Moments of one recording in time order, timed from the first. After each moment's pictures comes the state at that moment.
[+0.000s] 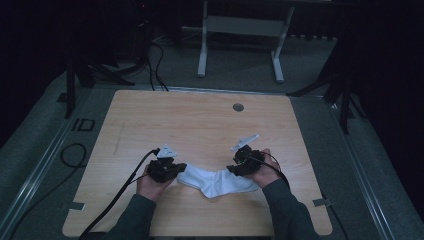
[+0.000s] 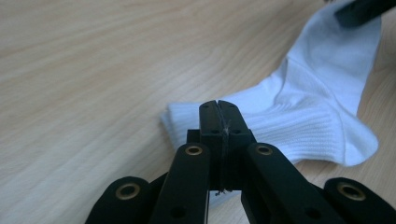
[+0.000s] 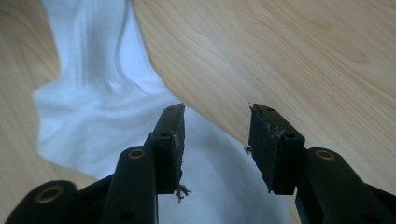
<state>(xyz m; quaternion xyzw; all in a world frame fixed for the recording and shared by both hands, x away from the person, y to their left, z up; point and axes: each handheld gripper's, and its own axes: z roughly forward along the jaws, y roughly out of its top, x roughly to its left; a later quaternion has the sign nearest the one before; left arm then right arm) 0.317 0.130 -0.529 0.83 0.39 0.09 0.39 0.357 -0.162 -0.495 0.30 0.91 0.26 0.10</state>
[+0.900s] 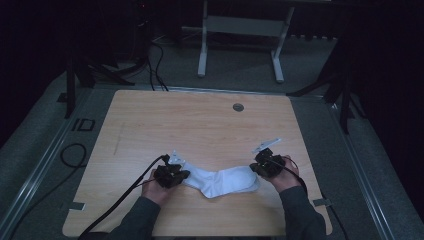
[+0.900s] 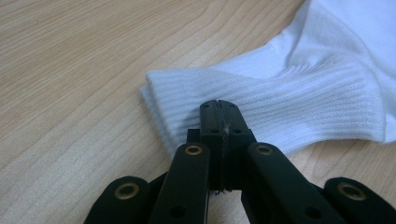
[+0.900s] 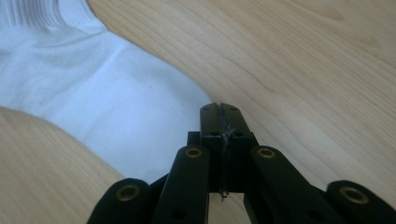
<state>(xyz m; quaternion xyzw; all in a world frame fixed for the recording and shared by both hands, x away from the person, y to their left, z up) 0.315 0.117 -0.549 0.85 0.38 0.10 0.34 0.345 -0.218 -0.493 0.37 0.89 0.24 0.11</state>
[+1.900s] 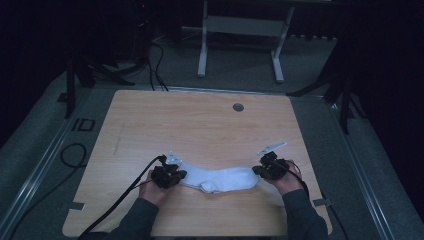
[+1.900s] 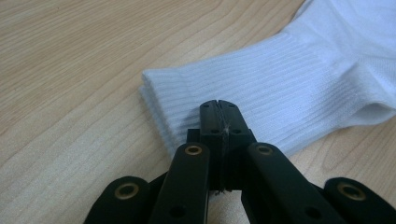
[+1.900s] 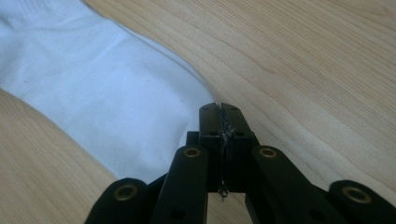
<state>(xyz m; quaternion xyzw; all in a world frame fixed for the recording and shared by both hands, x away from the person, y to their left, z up) 0.312 0.124 -0.549 0.85 0.40 0.10 0.33 0.348 -0.234 -0.514 0.38 0.88 0.26 0.09</state>
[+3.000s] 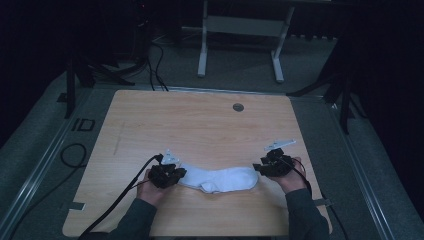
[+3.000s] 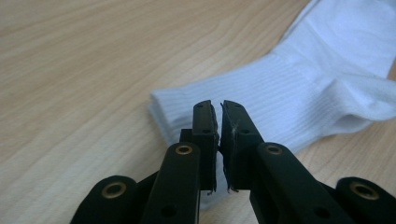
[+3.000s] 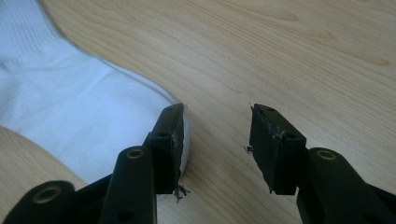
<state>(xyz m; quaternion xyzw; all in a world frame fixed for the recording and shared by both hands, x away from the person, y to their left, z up) 0.307 0.132 -0.536 0.84 0.39 0.12 0.36 0.350 -0.247 -0.502 0.41 0.85 0.30 0.12</state>
